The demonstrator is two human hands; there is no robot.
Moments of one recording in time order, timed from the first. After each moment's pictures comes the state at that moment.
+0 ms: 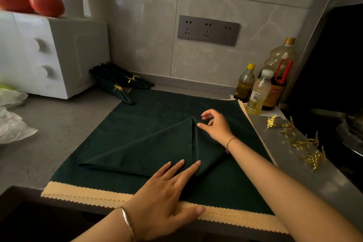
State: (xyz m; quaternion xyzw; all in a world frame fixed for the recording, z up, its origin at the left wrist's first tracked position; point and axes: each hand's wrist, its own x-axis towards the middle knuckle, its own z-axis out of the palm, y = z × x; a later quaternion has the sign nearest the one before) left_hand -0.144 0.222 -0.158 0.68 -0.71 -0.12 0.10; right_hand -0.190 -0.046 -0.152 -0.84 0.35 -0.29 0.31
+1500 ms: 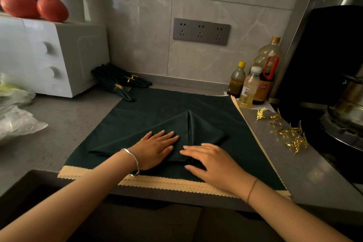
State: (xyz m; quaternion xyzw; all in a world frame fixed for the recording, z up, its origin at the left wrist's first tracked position) left_hand -0.087 0.190 -0.150 0.74 -0.66 -0.12 0.04; right_hand -0.285 0.095 -0.148 -0.98 0.11 -0.14 0.04
